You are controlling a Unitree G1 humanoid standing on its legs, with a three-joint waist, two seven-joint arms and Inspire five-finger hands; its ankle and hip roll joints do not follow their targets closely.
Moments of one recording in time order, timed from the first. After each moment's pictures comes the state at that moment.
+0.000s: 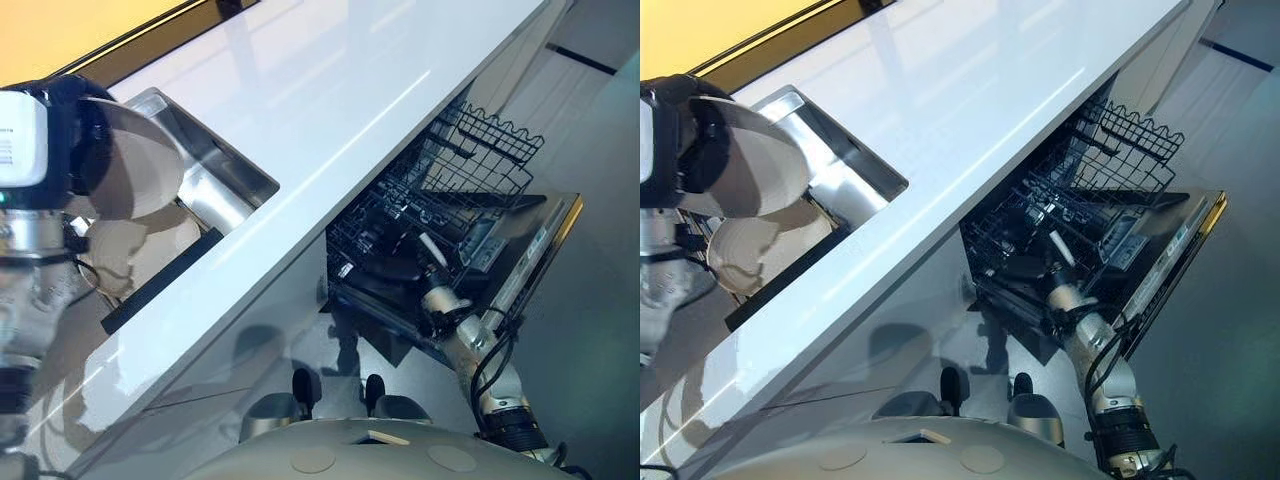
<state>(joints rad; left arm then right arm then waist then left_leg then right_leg) 0.05 0.80 0.19 -0.03 0.70 -0.31 0.78 0.12 -0.26 0.01 0.00 0.34 -0.10 0.09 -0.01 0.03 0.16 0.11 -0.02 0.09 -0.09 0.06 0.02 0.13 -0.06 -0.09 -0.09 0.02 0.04</state>
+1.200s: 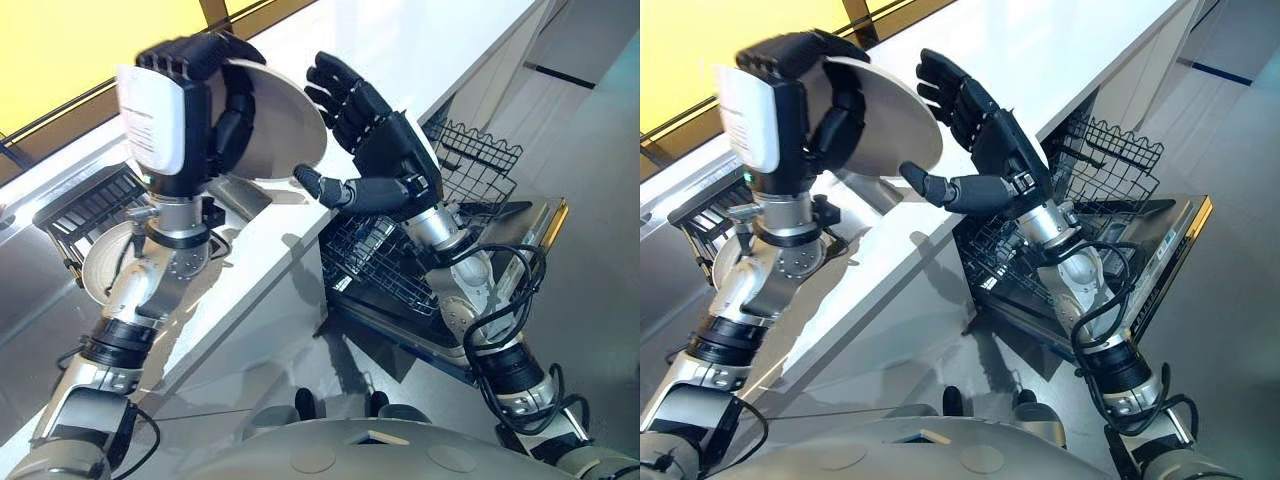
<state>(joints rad) -0.30 0.57 -0.23 -0.04 0.73 -0.29 0.83 -0.23 -0.30 0.30 -0.23 0.53 -0.19 0.17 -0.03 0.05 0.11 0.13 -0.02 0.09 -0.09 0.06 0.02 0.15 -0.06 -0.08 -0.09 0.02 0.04</state>
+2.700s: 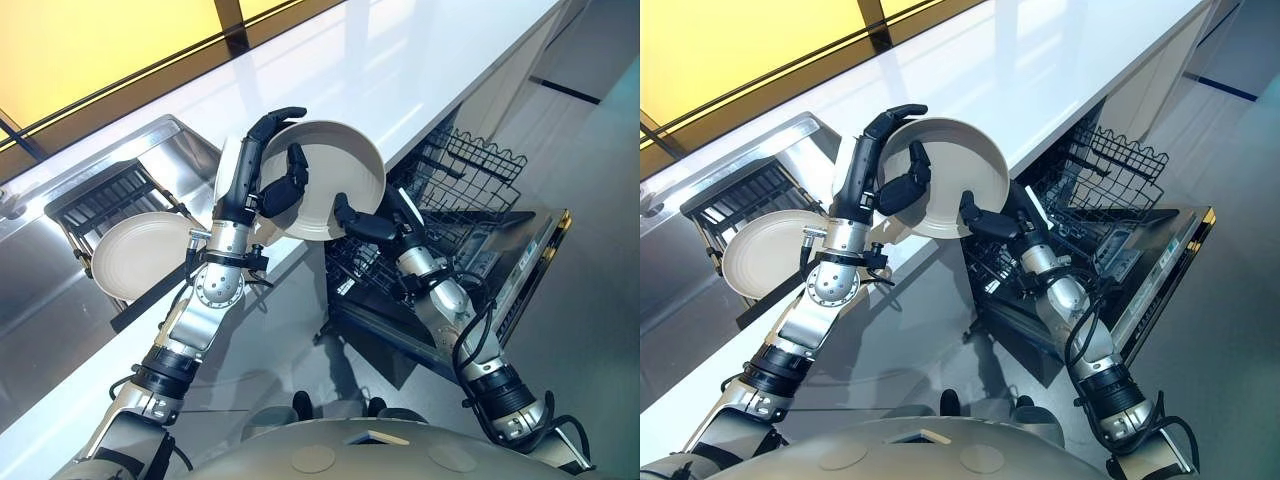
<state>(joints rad) -0.18 0.39 -0.29 0.01 0.11 -0.27 0.28 -0.09 -0.33 0.33 -0.01 0.53 -0.07 0.01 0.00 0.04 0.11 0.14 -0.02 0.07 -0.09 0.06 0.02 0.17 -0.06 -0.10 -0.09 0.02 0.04</state>
